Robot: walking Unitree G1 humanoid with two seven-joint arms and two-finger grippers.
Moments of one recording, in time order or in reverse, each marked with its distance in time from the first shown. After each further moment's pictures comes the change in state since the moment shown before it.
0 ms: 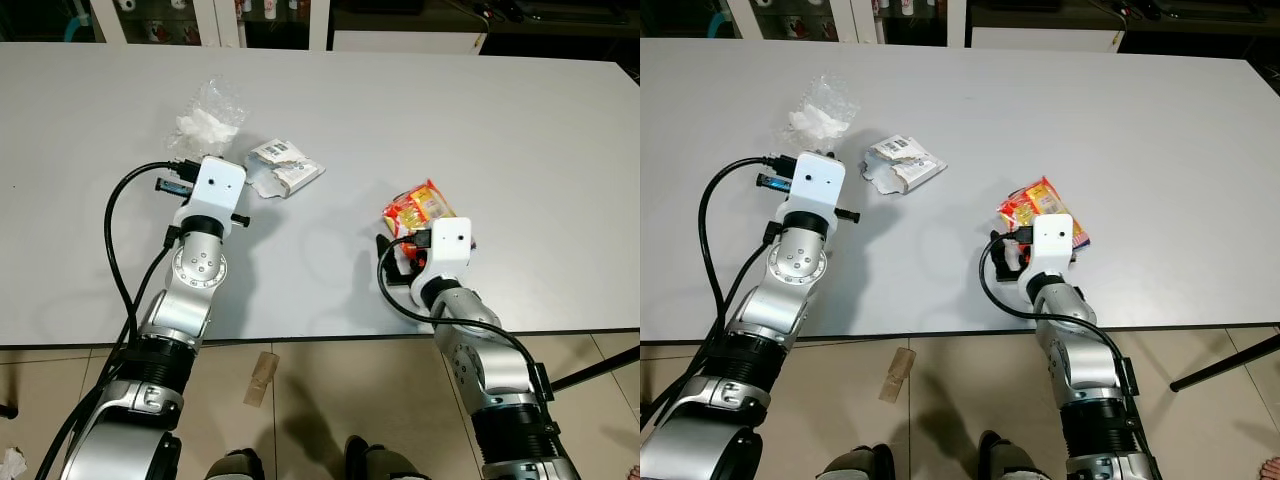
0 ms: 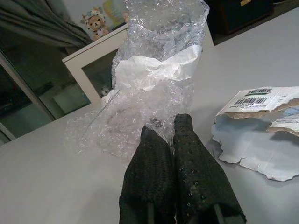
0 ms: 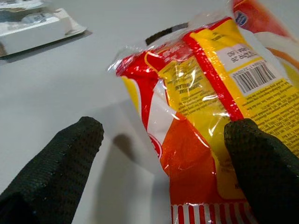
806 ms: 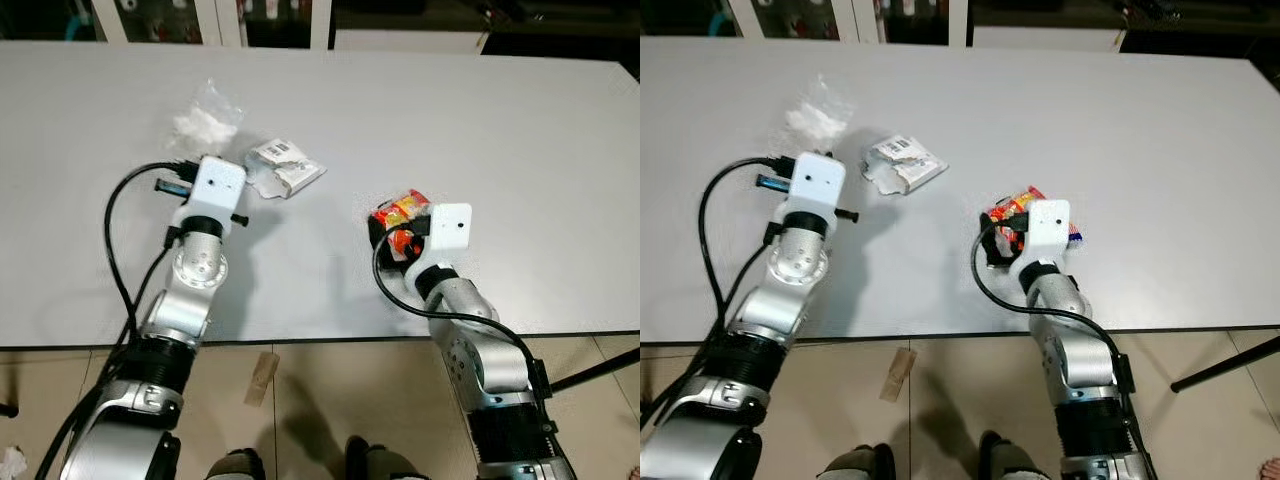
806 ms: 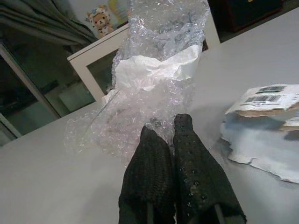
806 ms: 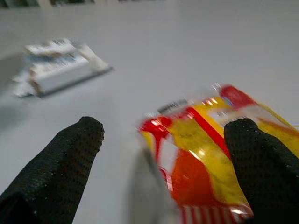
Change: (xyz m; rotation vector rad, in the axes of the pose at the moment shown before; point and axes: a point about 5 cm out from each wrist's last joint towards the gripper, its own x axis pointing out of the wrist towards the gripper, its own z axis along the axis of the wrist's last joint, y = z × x) left arm 0.001 0.004 -0.001 0.008 0.004 0.027; right arm -0.002 0.008 0.019 0.022 -0.083 0.020
